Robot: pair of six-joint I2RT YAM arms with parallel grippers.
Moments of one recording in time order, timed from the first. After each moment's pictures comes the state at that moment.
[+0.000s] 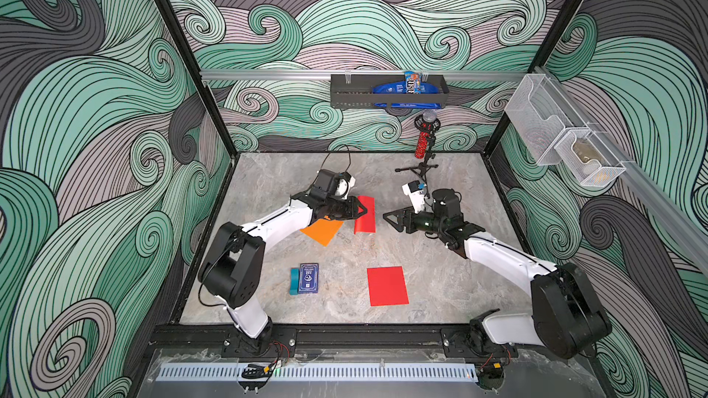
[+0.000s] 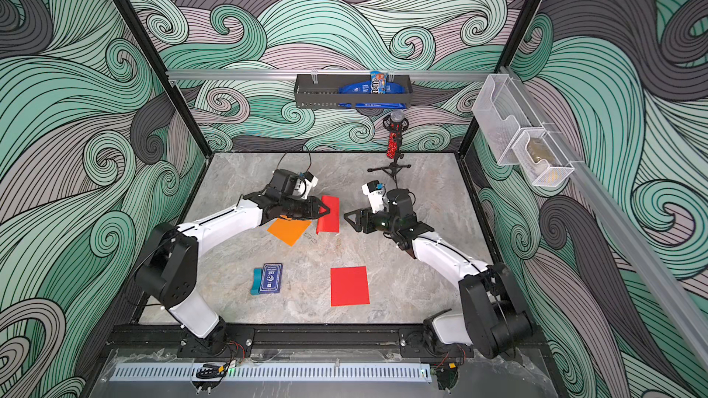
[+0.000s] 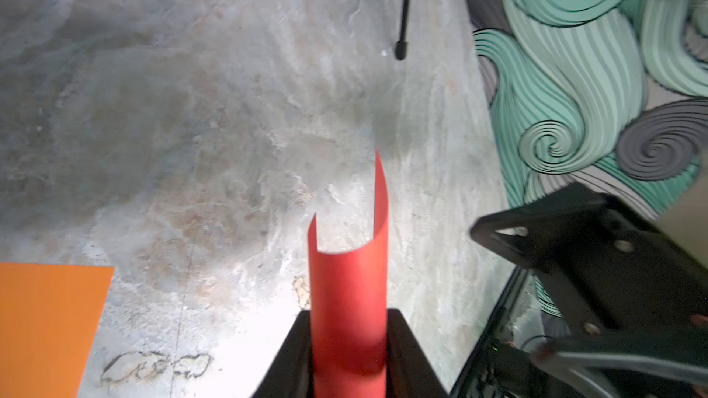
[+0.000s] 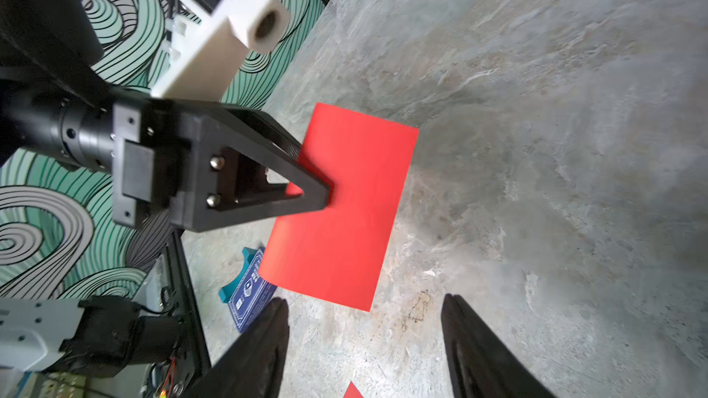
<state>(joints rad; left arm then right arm) -0.49 1.65 1.14 -0.25 0.54 -0.49 0.37 1.37 0.72 0.10 -0.60 0.38</state>
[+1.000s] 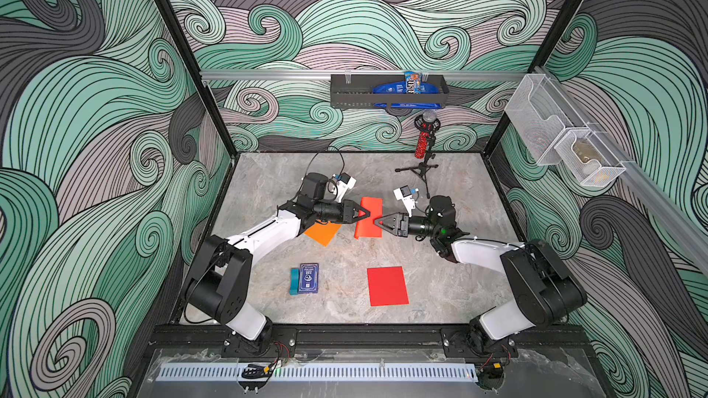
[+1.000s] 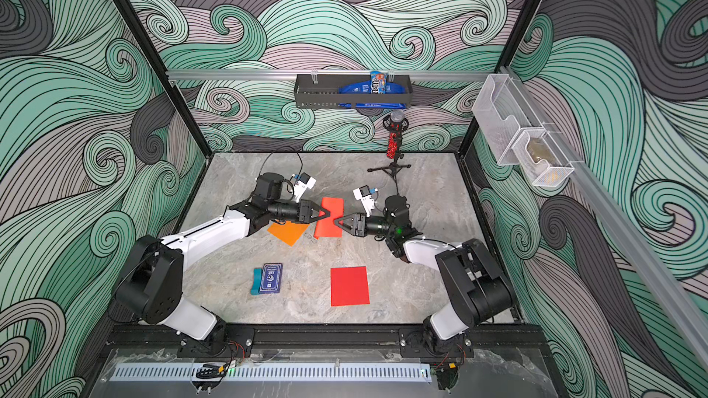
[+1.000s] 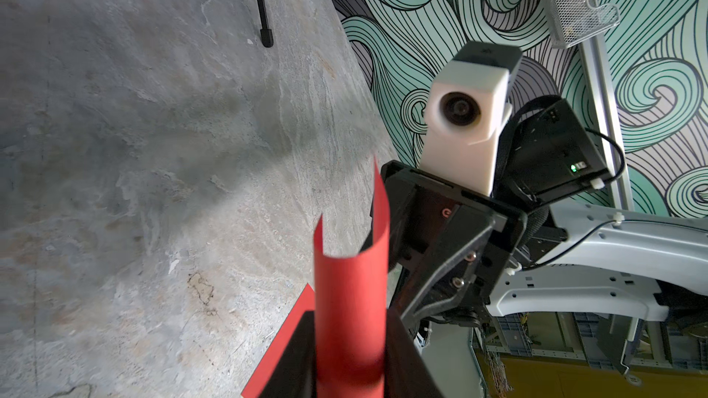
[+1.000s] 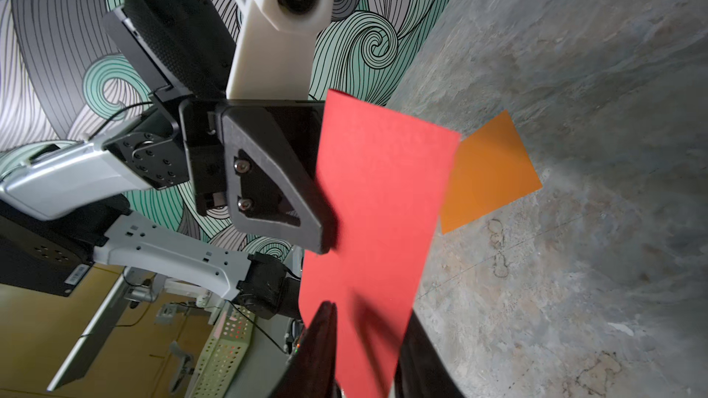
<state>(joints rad) -0.45 1.56 0.99 -0.04 0.85 -0.51 0.39 1.55 0.61 0.68 -0.93 0.75</state>
